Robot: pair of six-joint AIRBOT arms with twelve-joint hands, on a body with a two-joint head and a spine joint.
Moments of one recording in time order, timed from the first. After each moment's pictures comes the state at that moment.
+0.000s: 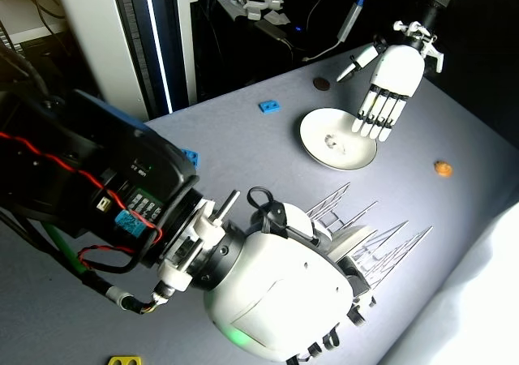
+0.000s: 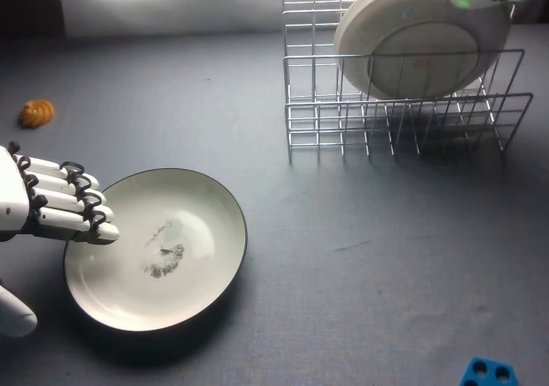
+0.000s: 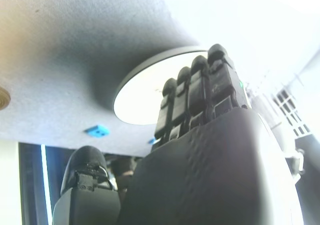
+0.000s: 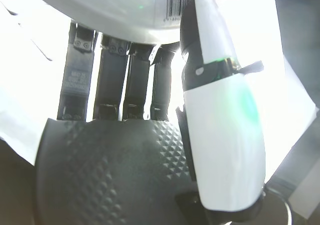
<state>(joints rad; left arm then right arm) 0.65 -0.81 1.37 1.55 -0.79 -0.29 -0.17 -1.05 1.37 0.77 0.05 -0.82</state>
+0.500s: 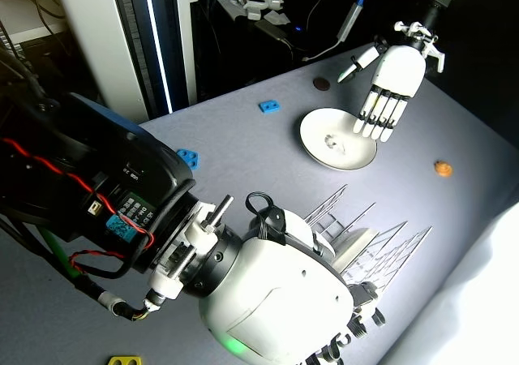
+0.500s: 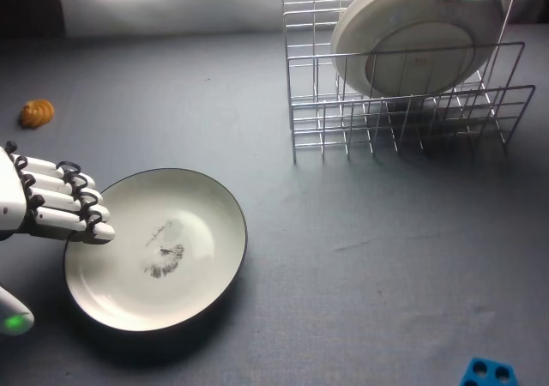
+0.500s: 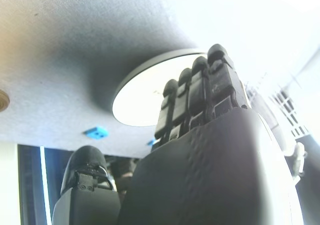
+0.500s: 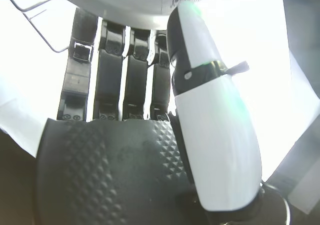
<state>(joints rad) 0.65 -0.82 1.37 1.56 -0.78 -0.29 -0.17 -1.05 1.38 0.78 0.08 -0.81</state>
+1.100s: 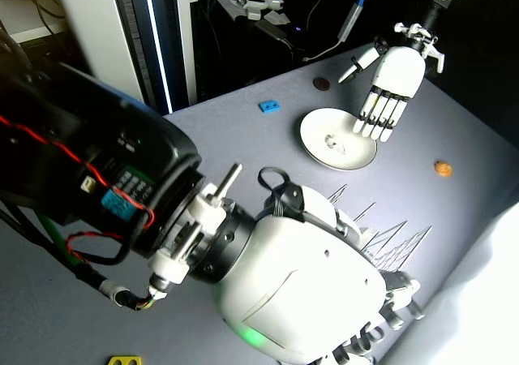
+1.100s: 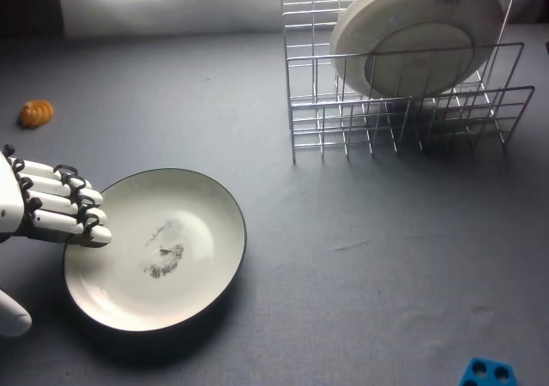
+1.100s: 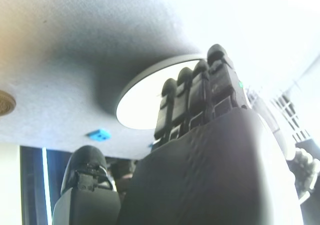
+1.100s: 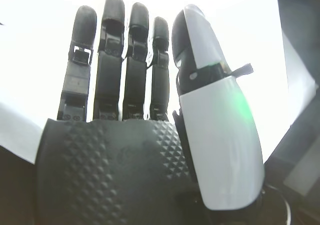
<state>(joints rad) 0.67 -0.82 1.38 1.55 -0.78 -0.29 -0.04 -1.03 1.34 0.78 0.06 -0.82</state>
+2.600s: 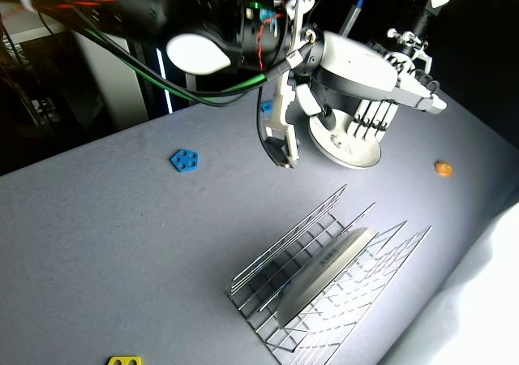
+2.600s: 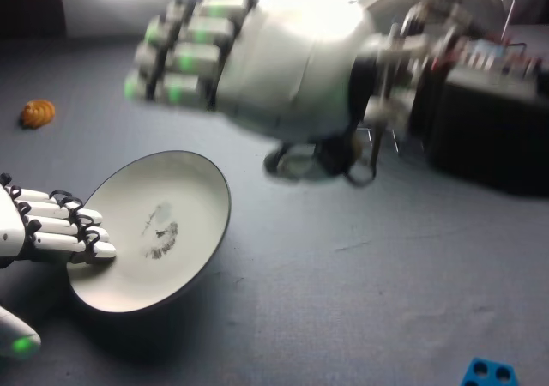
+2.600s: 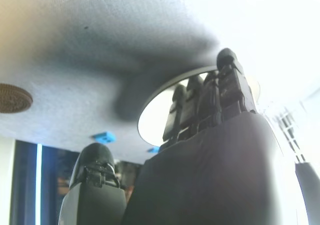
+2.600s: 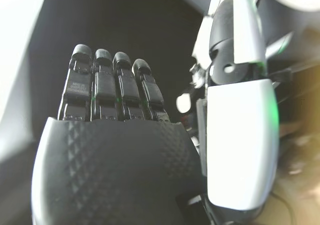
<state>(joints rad) 0.82 -0.84 1.37 1.48 -0.75 -0.34 -0.22 -1.25 0.92 0.37 0.30 -1.85</state>
